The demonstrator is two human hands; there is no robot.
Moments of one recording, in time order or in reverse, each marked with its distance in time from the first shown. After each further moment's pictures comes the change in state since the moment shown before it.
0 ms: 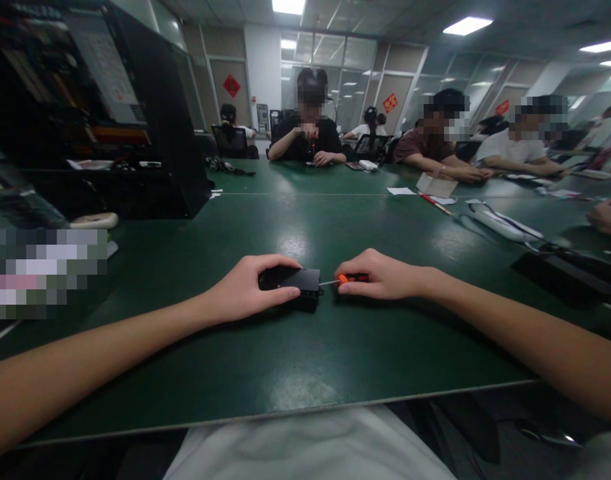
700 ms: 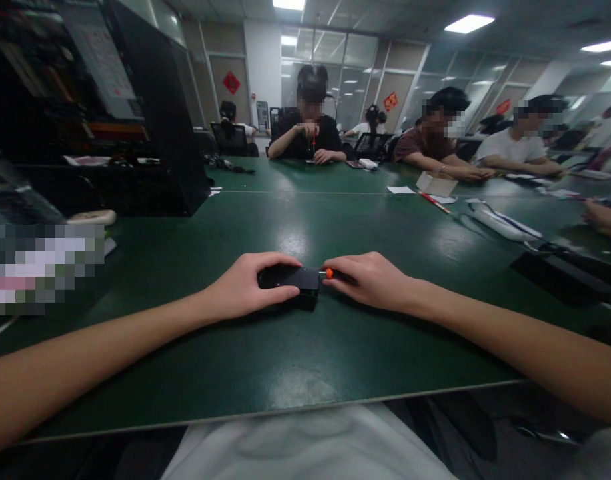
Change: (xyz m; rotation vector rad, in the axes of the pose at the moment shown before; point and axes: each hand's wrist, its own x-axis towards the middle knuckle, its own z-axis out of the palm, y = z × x) left_hand 0.001 0.000 0.000 0.025 0.013 0.045; right_hand 0.004 -0.010 0.029 -0.436 0.316 0.008
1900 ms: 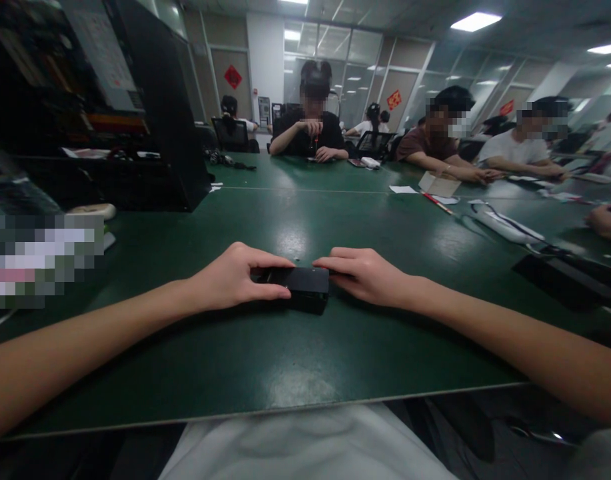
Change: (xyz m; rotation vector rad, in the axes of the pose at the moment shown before) left_hand -0.001 -0.006 -0.019 0.049 -0.095 0.036; right_hand 0.012 0.000 -0.004 0.128 0.040 -0.138
